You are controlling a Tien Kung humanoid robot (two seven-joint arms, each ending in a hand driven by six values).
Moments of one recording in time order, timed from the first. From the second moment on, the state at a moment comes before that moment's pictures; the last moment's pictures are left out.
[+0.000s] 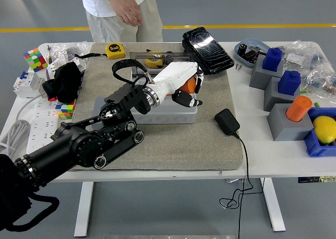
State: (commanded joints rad) left arm -0.85 0.00 -0.57 -0.95 1.79 0.21 0.06; right arm 0.08 -0.42 0.39 0.34 0.04 -0.10 -0.04
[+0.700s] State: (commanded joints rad) left arm -0.89 0.00 -0.51 -0.82 1.81 0.24 0.02; right arm 0.08 -0.42 0.39 0.34 0.03 -0.10 -0.04
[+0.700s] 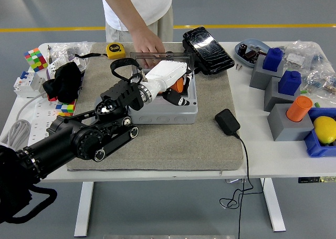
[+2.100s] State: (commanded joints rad) left arm -0.75 0.03 -0.77 -1.13 1.83 0.21 0.03; right arm 0.08 -0.42 0.40 0.34 0.01 -0.11 -0.04
